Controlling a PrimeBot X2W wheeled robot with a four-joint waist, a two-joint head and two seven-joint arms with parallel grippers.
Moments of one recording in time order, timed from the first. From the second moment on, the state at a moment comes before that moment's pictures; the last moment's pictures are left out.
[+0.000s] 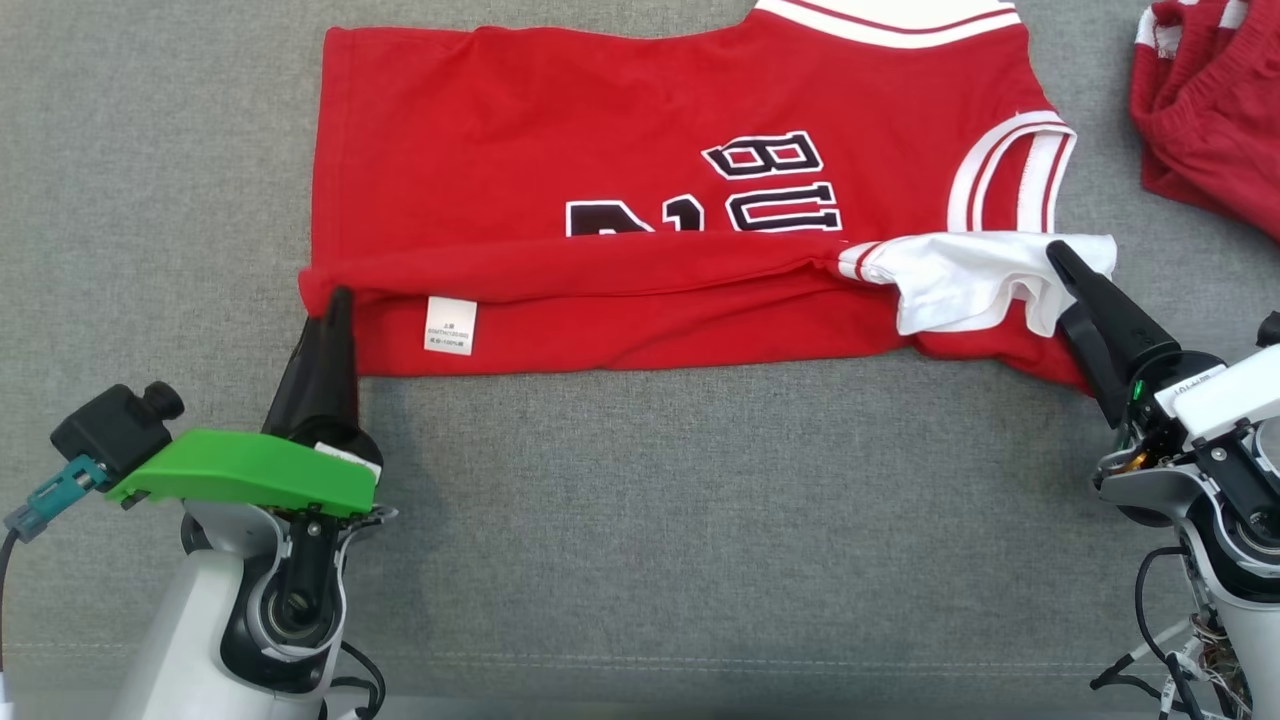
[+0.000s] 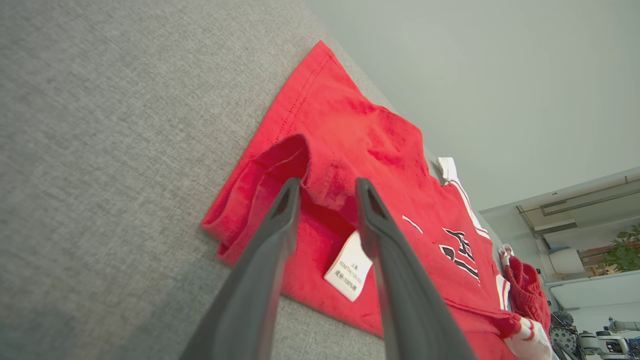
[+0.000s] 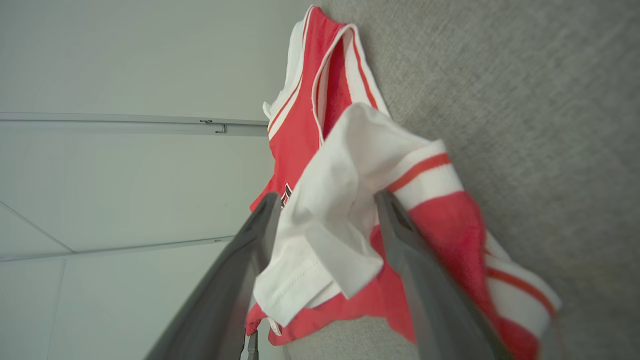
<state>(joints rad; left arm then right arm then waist) -0.24 0.17 -0.29 0.00 -1.16 0.10 -0.14 -0.14 -0.25 0.06 -0.05 1.49 -0.11 0.27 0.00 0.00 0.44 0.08</state>
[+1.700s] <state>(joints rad) 0.14 0.39 -0.35 0.01 -0.87 0.10 -0.20 0.19 -0.45 0.17 -0.04 0.67 -0.10 -0.14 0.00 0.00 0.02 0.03</state>
